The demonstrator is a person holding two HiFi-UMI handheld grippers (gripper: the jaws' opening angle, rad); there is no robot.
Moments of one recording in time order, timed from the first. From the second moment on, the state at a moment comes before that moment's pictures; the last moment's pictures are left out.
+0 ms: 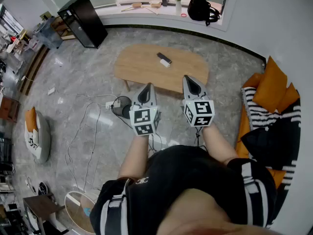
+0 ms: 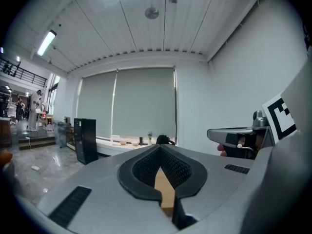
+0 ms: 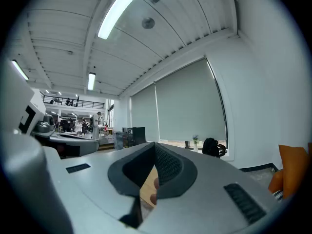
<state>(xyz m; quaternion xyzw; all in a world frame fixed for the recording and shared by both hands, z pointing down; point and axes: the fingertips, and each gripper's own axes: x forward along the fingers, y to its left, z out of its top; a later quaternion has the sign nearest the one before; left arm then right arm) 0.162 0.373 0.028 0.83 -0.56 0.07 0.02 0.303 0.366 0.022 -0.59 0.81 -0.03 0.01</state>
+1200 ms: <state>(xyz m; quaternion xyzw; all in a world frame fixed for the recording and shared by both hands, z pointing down) 0.096 0.370 0.028 0.83 -0.55 0.06 0.02 0.239 0.366 0.020 -0.61 0.79 -0.02 0.03</state>
